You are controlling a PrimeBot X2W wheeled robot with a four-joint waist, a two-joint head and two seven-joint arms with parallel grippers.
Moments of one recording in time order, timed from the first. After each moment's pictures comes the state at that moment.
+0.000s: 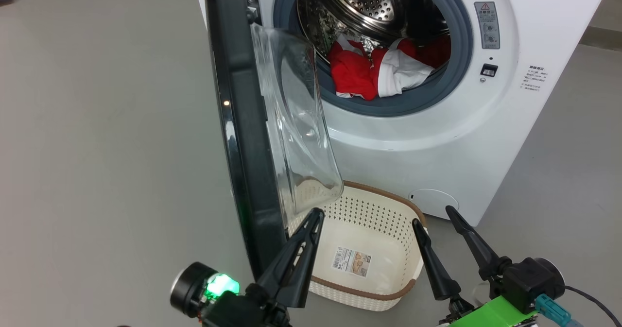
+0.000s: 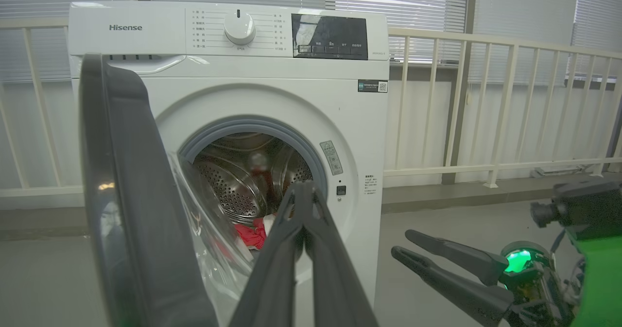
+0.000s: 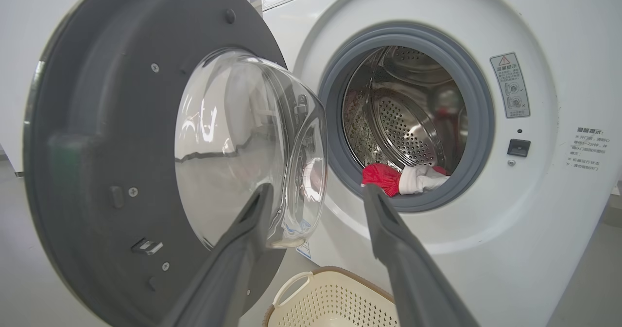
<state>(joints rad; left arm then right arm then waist) -0.13 0.08 -0.51 -0.18 -0.17 0.10 -0.18 0.02 -0.05 0.18 0.08 0.25 0.12 -0.26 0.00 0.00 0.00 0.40</state>
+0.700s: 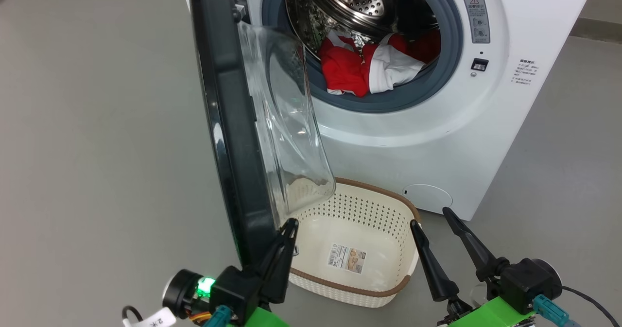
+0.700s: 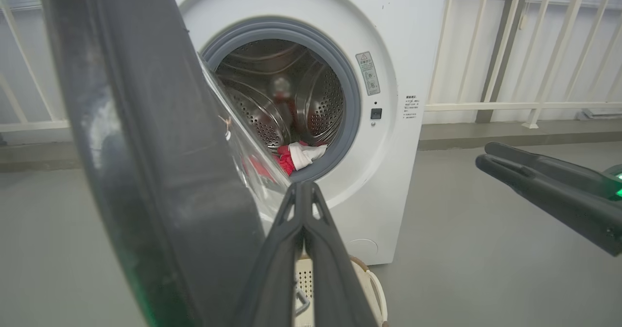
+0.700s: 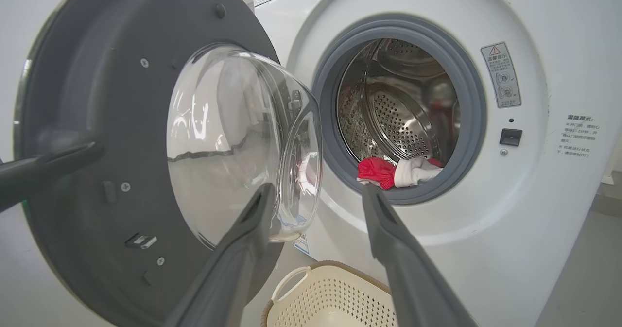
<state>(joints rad) -0.17 0.09 -0.49 0.05 -0.19 0.12 -0.12 0.02 -0.05 0.19 0.09 0.26 0.12 -0.26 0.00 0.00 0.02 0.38</state>
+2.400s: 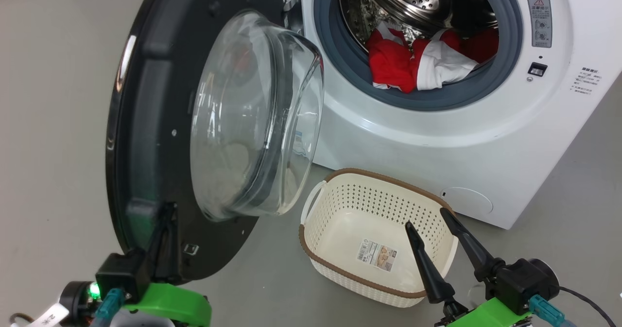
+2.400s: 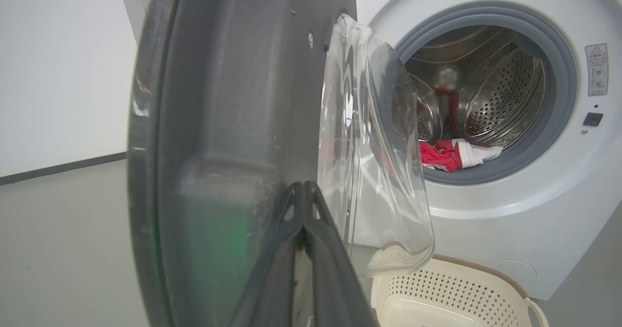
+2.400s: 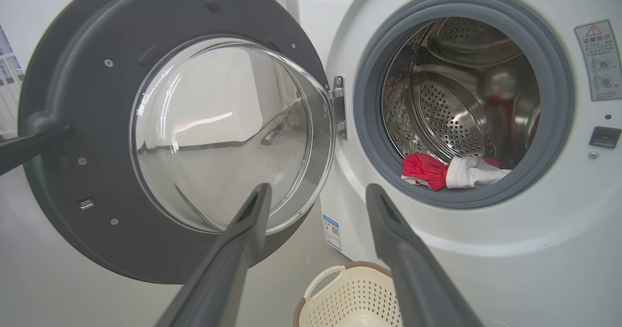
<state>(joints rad) -0.16 0.20 -0.25 0.12 -0.30 0.25 -0.16 0.02 -0.05 0.20 0.08 0.24 0.12 -0.25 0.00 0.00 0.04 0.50</state>
